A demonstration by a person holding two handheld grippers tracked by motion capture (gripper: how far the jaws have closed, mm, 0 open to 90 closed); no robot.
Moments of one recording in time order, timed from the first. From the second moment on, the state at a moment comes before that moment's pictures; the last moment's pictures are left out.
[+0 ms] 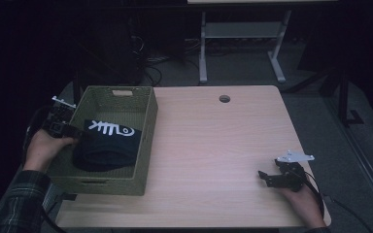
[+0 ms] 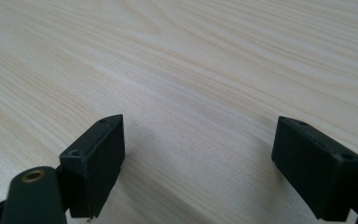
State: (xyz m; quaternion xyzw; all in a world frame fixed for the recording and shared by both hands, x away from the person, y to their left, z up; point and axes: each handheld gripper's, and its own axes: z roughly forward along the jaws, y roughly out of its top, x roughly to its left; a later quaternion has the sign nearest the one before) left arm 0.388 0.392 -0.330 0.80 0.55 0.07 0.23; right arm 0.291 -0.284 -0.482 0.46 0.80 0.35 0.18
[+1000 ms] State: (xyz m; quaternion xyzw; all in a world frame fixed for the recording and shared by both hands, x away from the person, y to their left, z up) left arm 0.356 0.324 -0.301 0.80 0.50 0.12 0.32; right arm 0.291 -0.284 -0.482 0.46 0.80 0.35 0.18
